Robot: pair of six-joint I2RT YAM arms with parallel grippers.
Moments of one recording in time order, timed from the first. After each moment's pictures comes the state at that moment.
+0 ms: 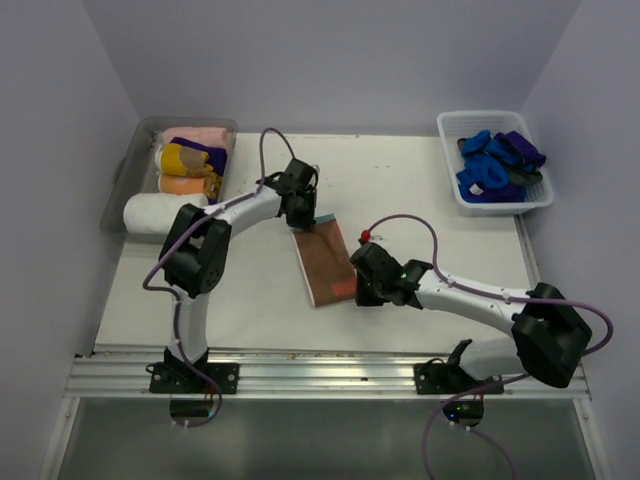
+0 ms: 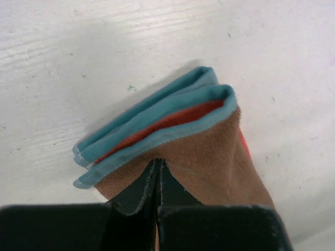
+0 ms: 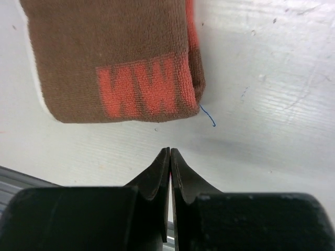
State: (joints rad) left arm -0.52 2.05 1.50 -0.49 0.07 -0.43; right arm 0.88 1.35 0.73 -0.43 0.14 0.79
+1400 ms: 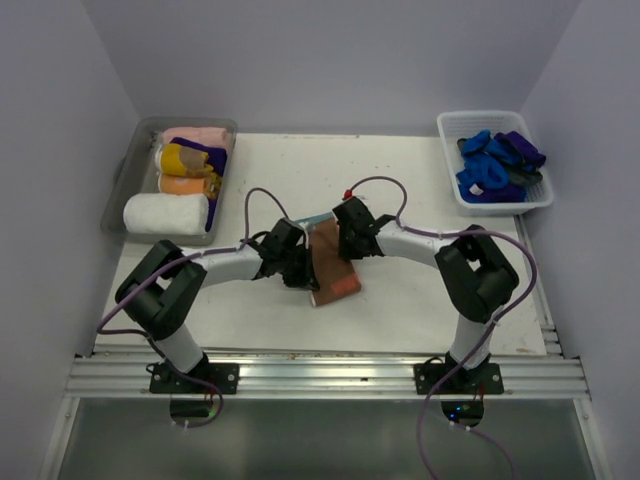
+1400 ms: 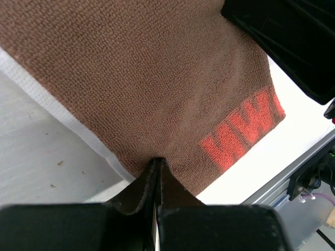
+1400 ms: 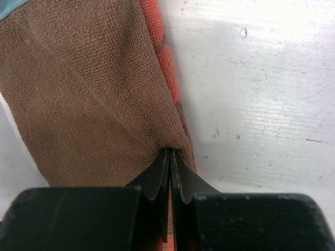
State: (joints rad) left arm -0.66 1.68 0.82 -0.14 0.30 -0.68; right arm 0.68 1.84 1.13 -0.33 0.16 0.63
